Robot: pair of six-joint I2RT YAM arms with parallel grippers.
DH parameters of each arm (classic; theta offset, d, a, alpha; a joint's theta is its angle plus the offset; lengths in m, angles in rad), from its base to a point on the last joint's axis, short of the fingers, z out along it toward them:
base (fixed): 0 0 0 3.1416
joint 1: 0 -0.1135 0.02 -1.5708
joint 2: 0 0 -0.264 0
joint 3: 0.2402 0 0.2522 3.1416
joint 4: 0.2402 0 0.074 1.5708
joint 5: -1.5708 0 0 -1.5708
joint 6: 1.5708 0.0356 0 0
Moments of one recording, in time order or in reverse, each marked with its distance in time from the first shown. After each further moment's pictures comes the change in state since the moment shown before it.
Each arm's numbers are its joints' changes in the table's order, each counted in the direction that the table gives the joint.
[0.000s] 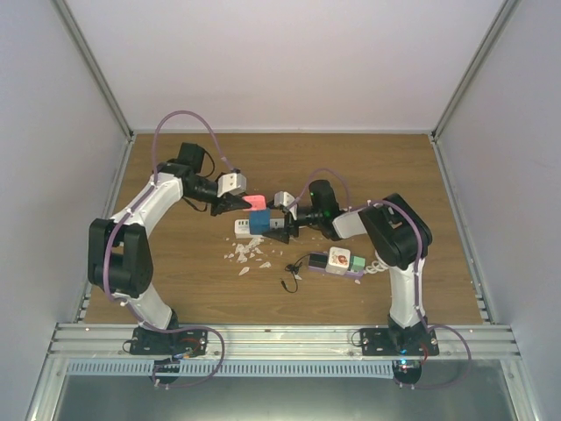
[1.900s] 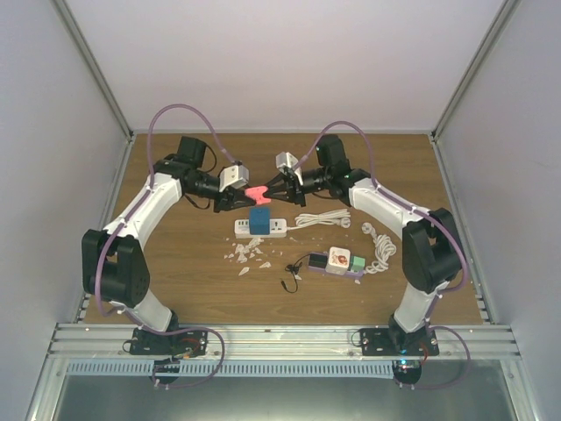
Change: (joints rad) left arm 0.037 0.071 0.047 0.005 -0.042 -0.161; right arm 0.032 0.295 0.357 0.747 0.156 -0.078
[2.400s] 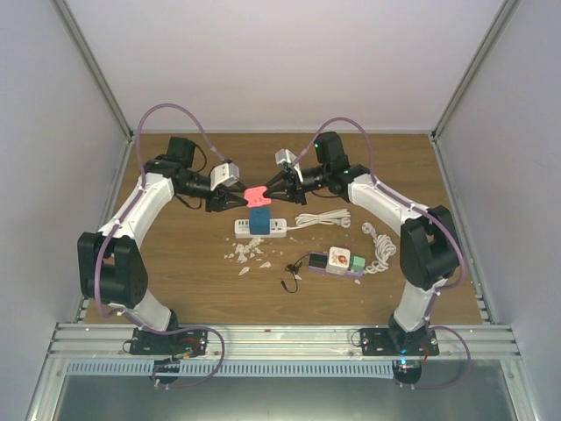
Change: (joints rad) left arm -0.070 0.014 -0.012 0.032 -0.002 0.017; right arm 0.006 -0.022 0.055 0.088 0.041 0.052
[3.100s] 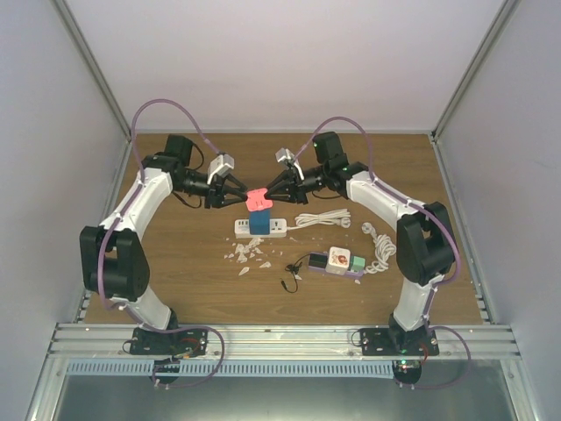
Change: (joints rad) left arm -0.023 -0.039 0.046 0.078 -0.126 -0.127; right arm 0.015 -0.050 0.044 0.079 0.095 0.098
